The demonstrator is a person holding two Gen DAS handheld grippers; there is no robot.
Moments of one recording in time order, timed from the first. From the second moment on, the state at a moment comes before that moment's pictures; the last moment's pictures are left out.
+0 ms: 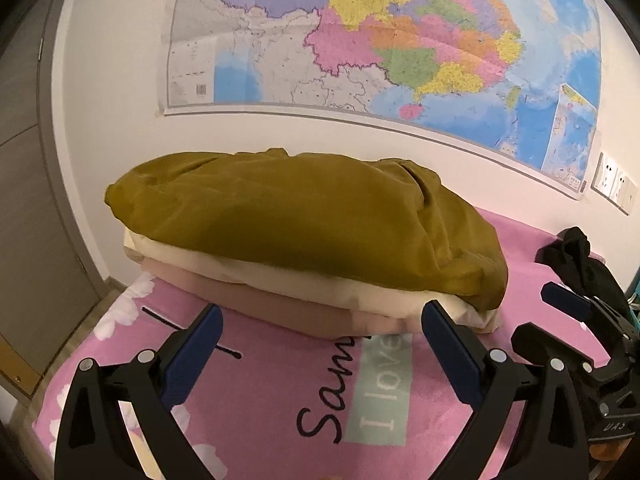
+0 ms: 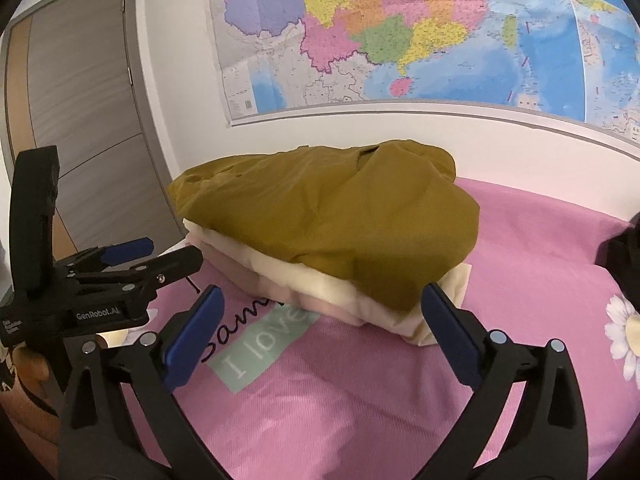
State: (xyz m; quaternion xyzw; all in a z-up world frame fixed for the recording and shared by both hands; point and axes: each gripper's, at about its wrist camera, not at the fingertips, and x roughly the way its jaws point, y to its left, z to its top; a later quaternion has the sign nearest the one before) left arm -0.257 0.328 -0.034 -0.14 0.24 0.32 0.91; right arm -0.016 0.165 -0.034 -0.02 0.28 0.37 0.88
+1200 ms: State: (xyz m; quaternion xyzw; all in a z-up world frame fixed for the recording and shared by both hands) left arm -0.278 0.290 -0.029 -0.11 0.23 0.34 0.91; right arm -0.056 0.150 -0.033 -0.02 0.27 0.37 0.89
